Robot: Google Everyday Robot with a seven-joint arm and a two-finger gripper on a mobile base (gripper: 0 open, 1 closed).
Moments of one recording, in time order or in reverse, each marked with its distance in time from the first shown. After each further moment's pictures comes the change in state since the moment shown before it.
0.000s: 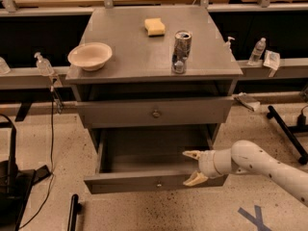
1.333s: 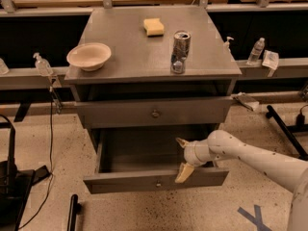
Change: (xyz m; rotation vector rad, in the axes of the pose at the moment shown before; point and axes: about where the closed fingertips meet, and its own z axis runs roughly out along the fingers) arm 0.013 -0.044 0.076 -0.032 0.082 0.054
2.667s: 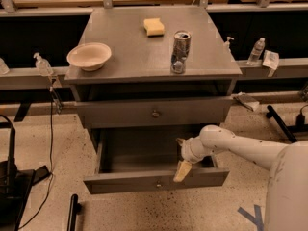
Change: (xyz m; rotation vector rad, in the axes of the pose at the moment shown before) arm 0.009 -0.007 0.007 -0.045 0.119 0.091
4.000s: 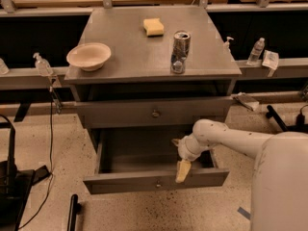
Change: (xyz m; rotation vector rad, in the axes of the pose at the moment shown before) arm -0.008 0.007 0.006 -0.106 0.066 -0.118
